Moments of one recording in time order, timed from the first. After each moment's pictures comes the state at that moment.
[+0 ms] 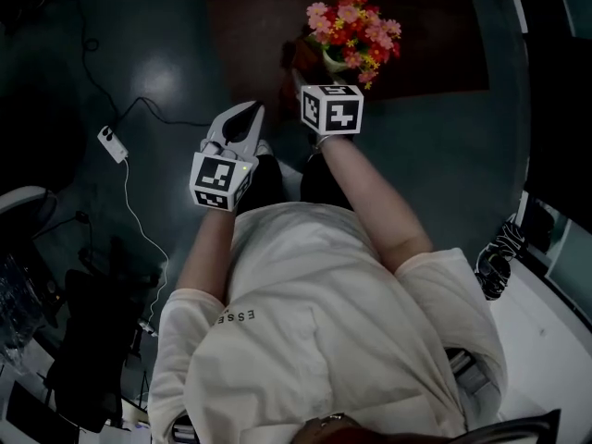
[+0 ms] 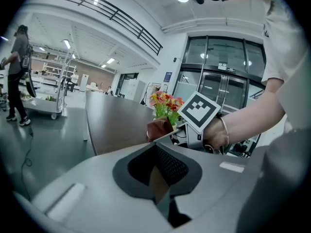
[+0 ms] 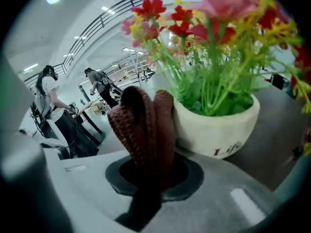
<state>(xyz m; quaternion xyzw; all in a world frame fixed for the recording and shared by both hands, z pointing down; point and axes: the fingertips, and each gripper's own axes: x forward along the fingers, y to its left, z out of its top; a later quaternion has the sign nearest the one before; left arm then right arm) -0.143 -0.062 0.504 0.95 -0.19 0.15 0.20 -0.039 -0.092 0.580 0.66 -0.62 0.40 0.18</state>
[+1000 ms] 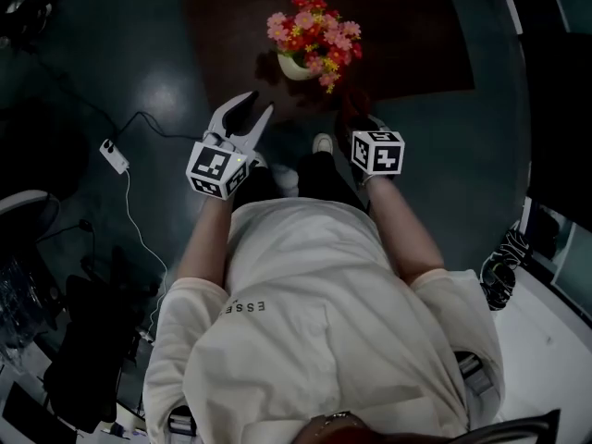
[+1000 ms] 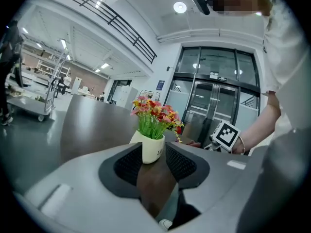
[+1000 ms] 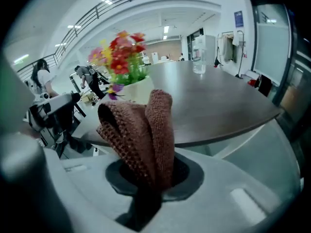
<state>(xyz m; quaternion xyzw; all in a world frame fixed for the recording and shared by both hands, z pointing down) -0.077 -0.044 0.481 0.97 -0.14 0.08 0.19 0.082 0.069 0.586 0.67 -0.58 0.41 0.23</state>
